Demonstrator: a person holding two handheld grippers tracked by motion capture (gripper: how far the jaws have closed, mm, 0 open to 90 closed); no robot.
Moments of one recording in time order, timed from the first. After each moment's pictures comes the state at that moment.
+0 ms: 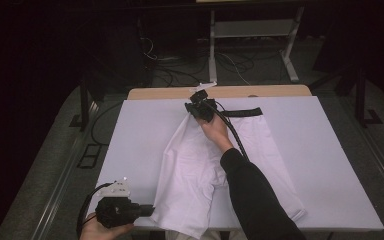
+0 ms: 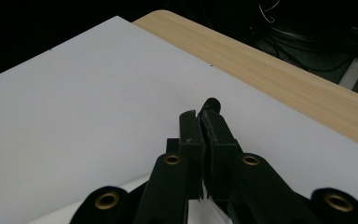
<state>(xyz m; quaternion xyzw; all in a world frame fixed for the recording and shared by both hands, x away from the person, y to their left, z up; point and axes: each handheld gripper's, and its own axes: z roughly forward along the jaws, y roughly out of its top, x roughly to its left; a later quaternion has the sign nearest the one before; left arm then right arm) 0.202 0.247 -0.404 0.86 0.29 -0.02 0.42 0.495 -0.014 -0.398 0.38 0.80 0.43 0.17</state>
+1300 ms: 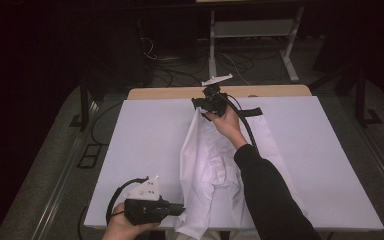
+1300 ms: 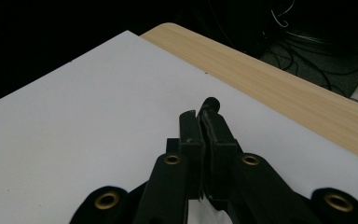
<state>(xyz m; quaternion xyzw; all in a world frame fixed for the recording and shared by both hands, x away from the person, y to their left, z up) 0.207 0.178 -0.386 0.88 0.14 -0.02 0.45 0.499 -0.053 -0.379 0.38 0.80 0.45 0.14</state>
